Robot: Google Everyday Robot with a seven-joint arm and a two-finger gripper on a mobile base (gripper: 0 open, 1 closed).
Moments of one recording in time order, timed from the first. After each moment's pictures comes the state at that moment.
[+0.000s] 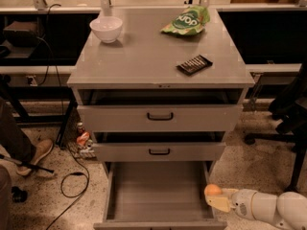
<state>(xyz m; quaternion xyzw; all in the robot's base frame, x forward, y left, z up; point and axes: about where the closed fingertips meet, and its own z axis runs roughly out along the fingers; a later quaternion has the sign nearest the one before) 0.421 -0.237 0.470 -0.17 0.89 0.28 0.31</state>
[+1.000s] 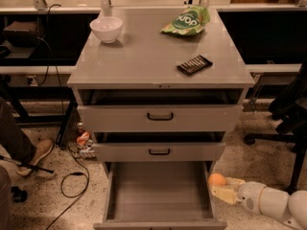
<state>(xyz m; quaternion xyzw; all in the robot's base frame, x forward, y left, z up) 0.435 -0.245 0.514 -0.18 0.87 0.28 0.37</state>
